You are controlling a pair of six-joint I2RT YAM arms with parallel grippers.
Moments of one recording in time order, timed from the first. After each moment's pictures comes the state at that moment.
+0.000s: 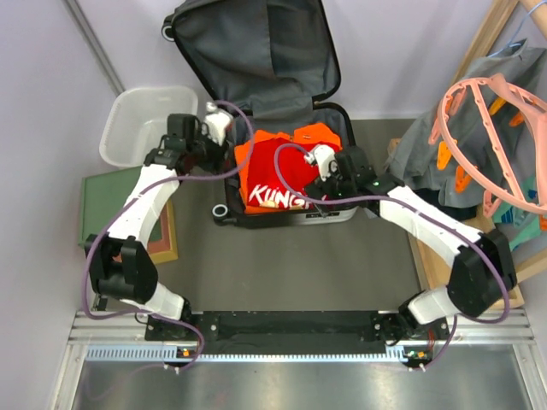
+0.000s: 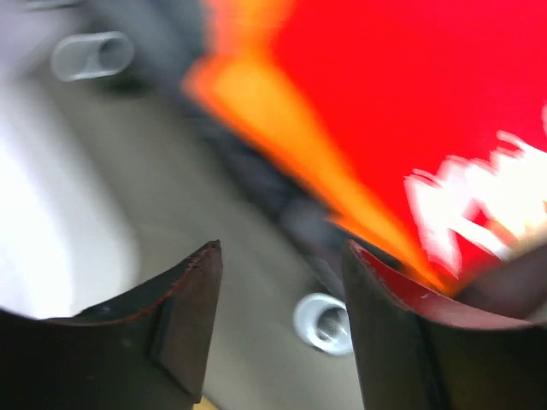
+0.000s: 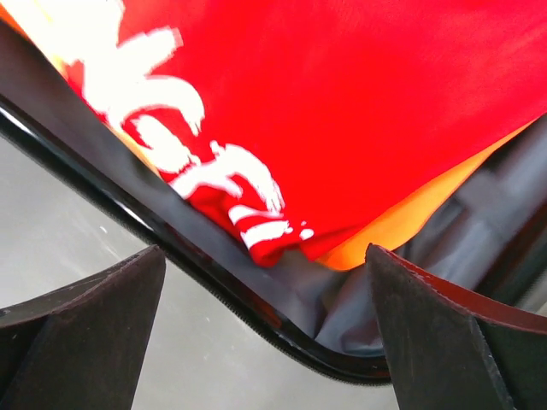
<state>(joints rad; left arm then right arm) -0.18 1.52 1.37 -0.53 0.33 0.38 0.58 1.46 1.13 -0.44 -0.07 -0.24</state>
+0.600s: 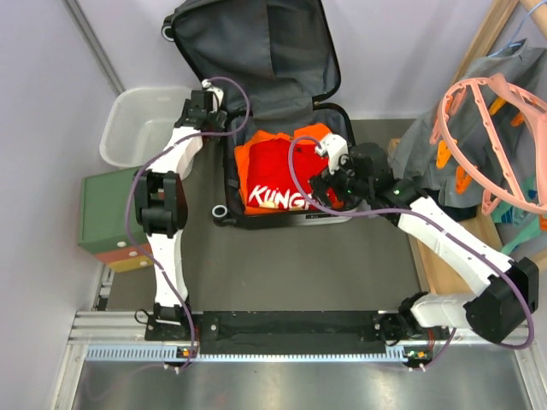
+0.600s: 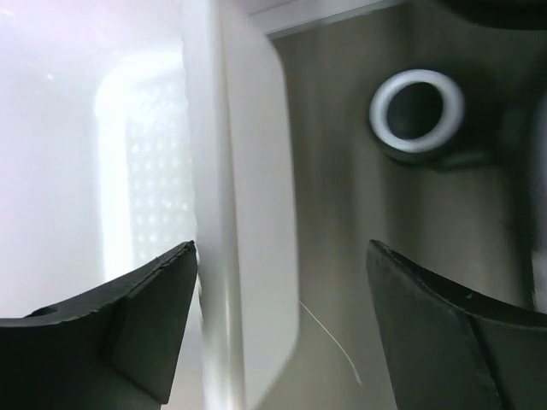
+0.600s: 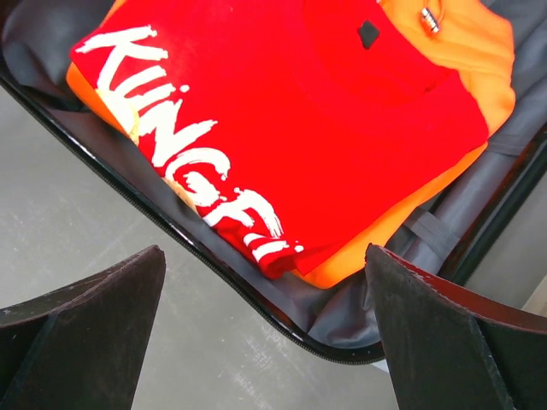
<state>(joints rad) -0.12 2.17 1.93 -0.39 -0.32 0.26 0.60 1.27 1.13 -0.39 -0.10 -0.21</state>
